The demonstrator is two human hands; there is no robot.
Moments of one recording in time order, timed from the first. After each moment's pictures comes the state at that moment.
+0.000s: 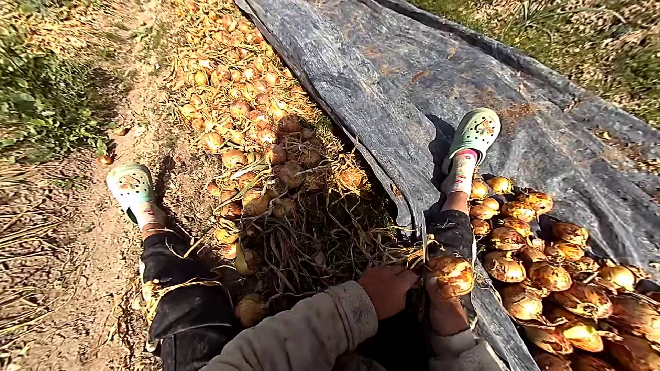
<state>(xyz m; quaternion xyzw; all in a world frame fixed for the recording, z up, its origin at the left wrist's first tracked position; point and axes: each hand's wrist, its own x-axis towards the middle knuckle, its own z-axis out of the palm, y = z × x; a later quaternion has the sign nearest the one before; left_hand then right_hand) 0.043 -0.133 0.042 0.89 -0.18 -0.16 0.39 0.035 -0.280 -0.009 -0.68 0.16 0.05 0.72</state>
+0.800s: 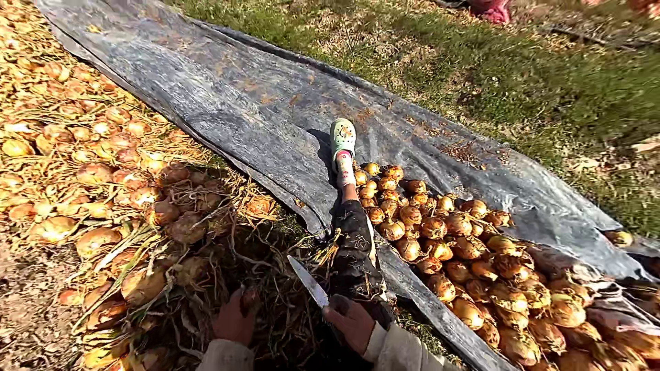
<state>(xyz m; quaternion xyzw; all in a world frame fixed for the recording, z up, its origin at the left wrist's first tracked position) 0.019 -0.014 -0.040 0.93 0.19 -0.14 0.27 0.007 -0.291 0.014 -0.75 0.06 0.37 0.55</state>
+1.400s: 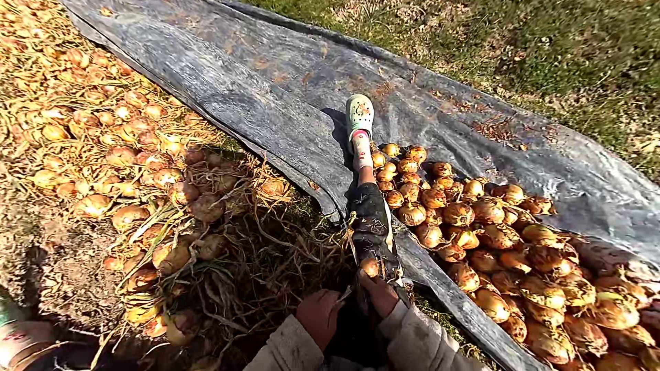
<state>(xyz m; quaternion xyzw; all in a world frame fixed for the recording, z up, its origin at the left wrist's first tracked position) -0.017 -0.127 -0.001 0.91 -0.16 -0.08 0.37 0.010 -0.302 -0.007 -0.55 0.31 0.25 0.74</state>
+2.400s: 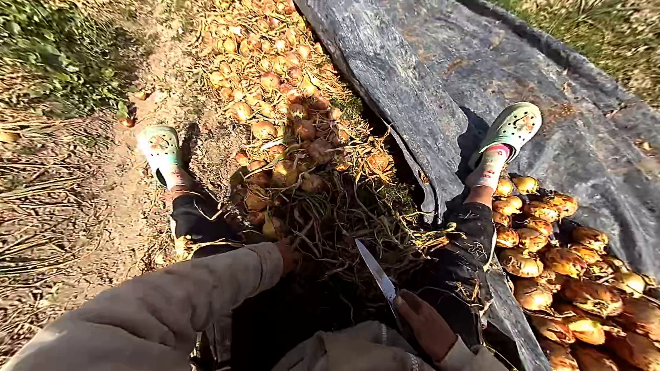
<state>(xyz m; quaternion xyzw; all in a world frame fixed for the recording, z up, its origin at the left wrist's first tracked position) -0.042 0.074 0.024 0.81 -0.22 -0.53 -0.07 -0.027 -0.273 0.005 -0.80 -0.07 0.37 0.46</state>
